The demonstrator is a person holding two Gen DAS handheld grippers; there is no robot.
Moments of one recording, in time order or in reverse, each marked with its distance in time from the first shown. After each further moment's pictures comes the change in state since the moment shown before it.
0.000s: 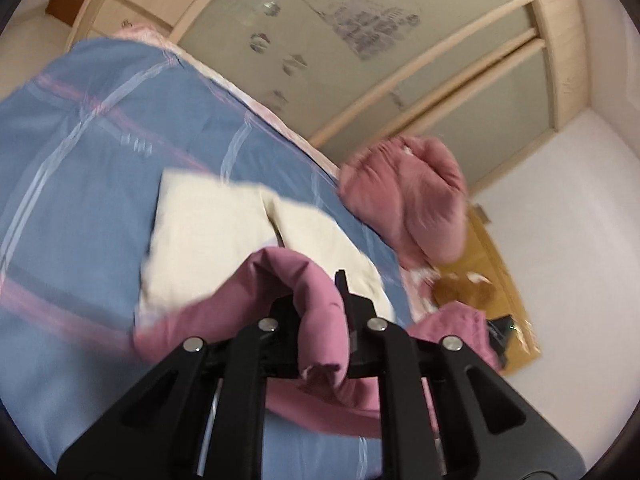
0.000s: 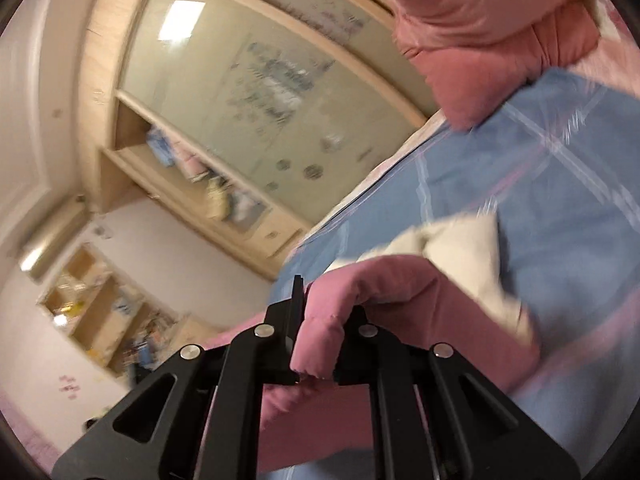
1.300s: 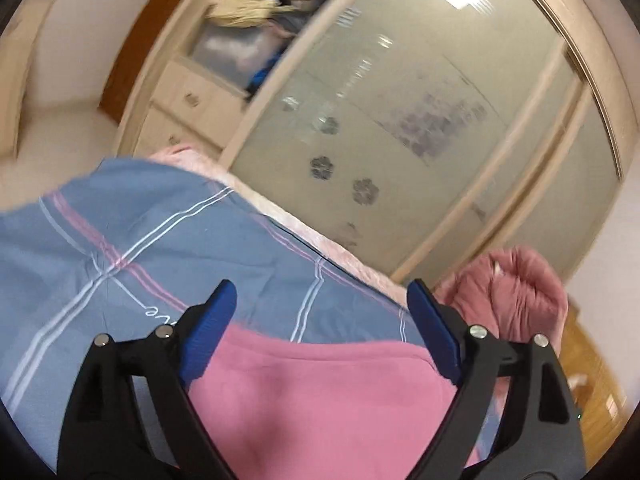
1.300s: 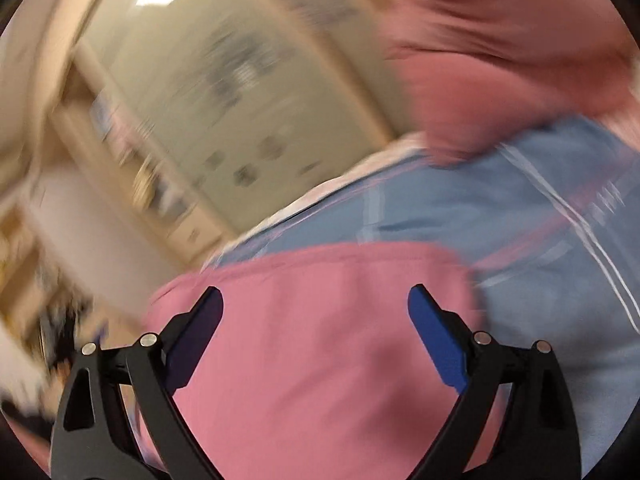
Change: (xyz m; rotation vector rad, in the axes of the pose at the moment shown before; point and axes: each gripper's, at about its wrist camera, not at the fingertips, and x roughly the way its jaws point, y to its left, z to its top) left arm 0.084 0.011 0.096 0.097 -0.425 0.277; right arm 0.147 -0.012 0.011 -0.327 0.046 -0.162
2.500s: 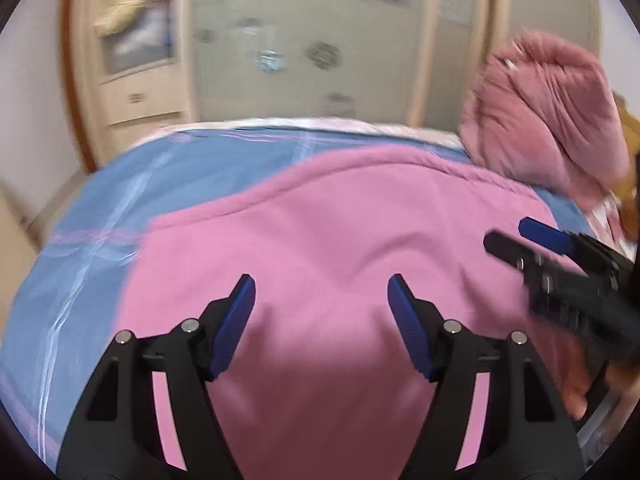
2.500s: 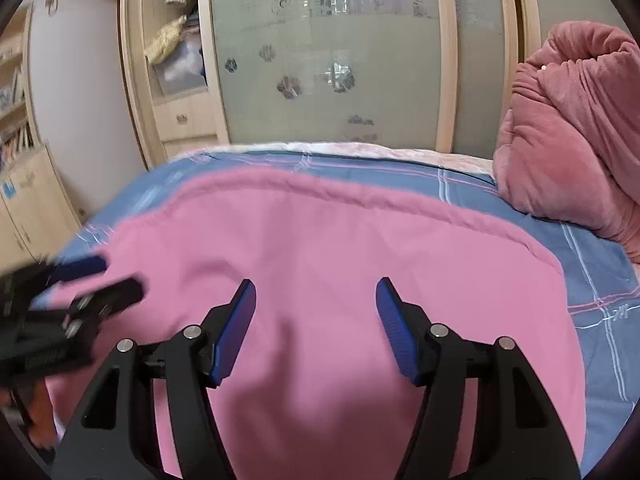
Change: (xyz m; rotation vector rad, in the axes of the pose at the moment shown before) left arm 0.051 -0.063 -0.139 0.447 0.269 0.224; right arm 0.138 0.142 -0.045 -0.358 0.170 -0.169
